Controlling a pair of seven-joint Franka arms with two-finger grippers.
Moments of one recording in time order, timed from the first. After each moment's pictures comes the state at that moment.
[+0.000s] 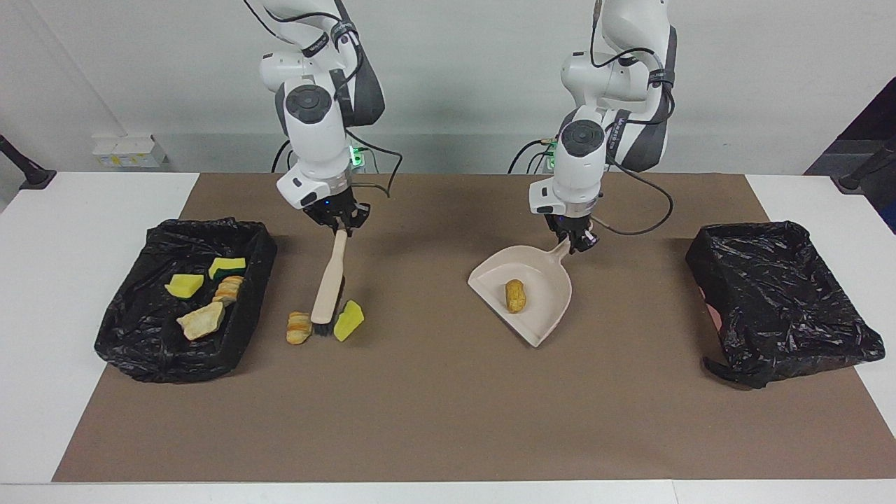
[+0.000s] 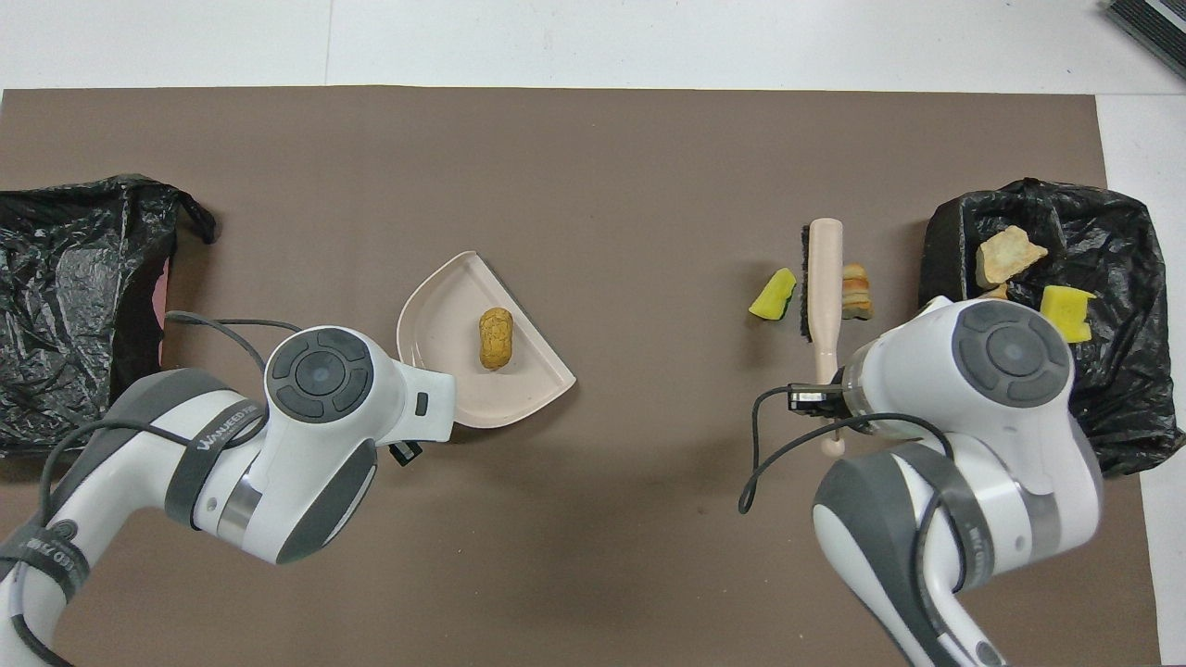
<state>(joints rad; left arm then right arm) -0.36 0.01 -0.10 -2.21 0.16 2.11 0.39 -0.02 -0.08 0.24 -2.18 -0.04 2.03 0.30</state>
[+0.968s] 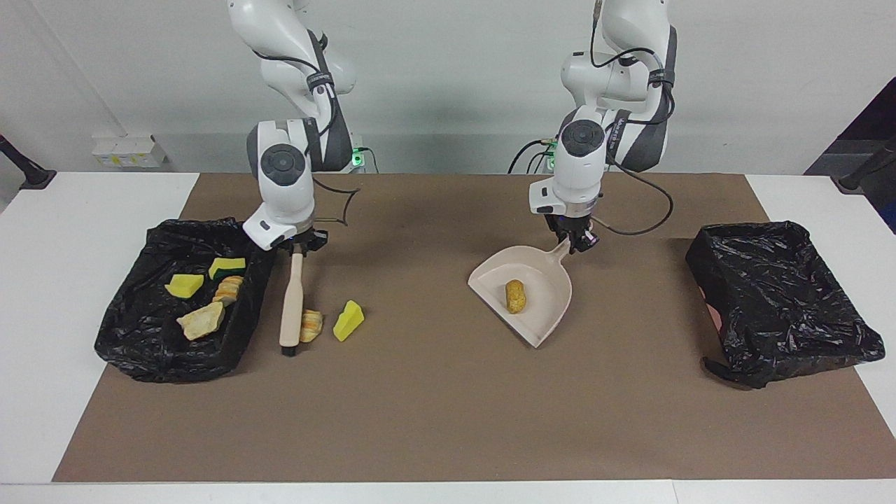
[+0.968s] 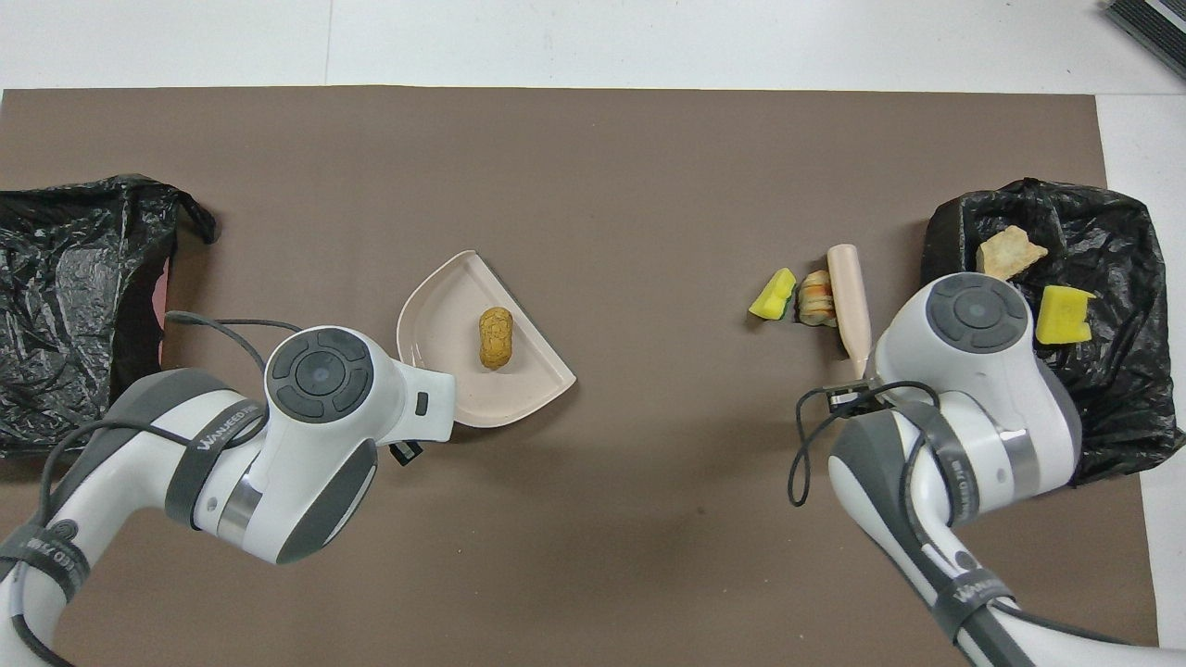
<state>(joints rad) -0.36 0.01 -0.10 -2.21 0.16 2.11 0.39 -0.06 0.06 0.26 -2.18 -0.16 2.02 0.21</state>
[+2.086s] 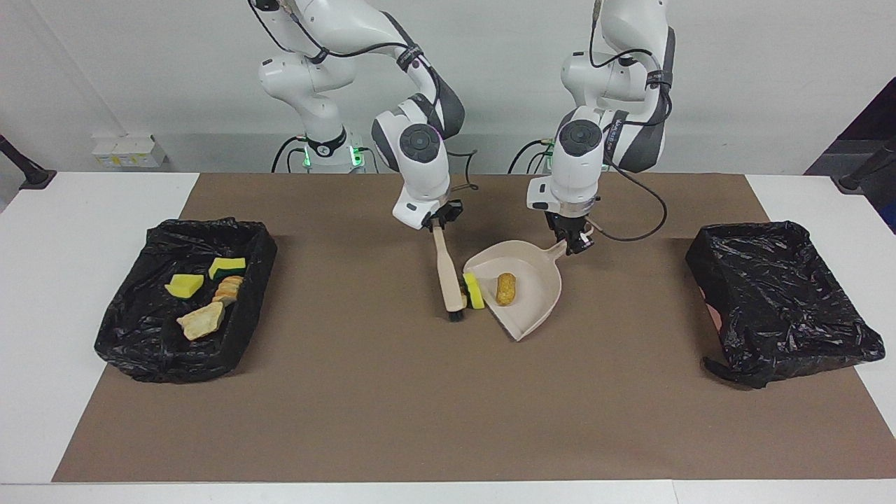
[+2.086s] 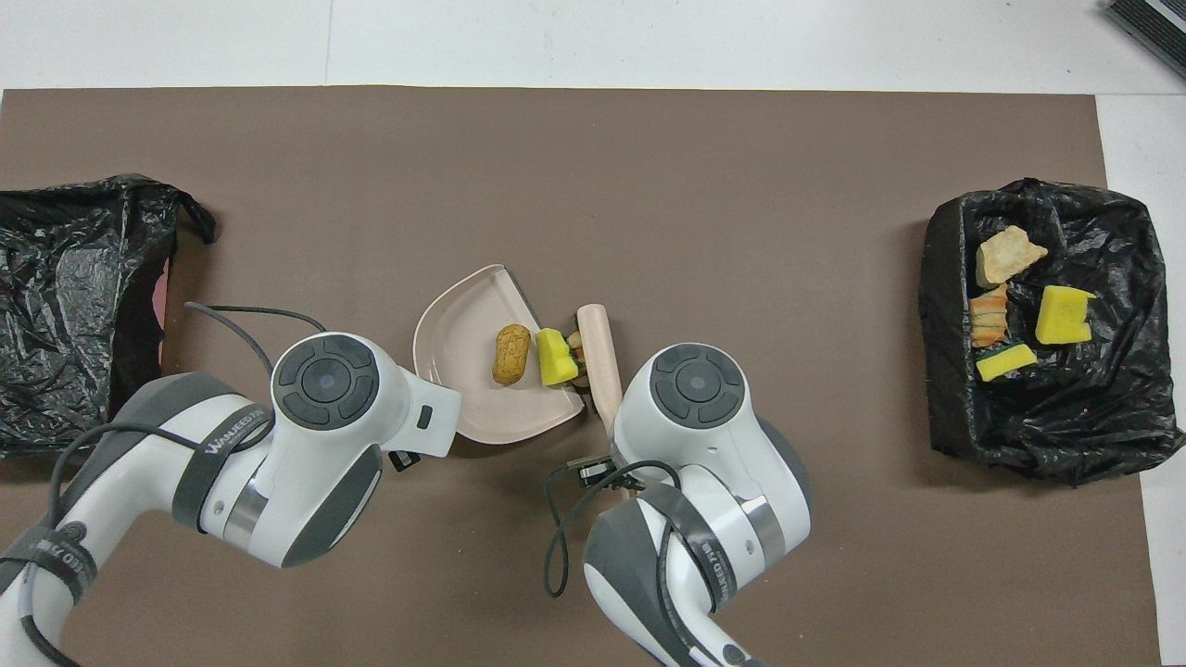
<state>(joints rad) -0.36 0.01 -0.11 -2.22 0.15 2.13 0.54 0.37 0.17 0.27 -2.05 0.21 2.05 0.33</state>
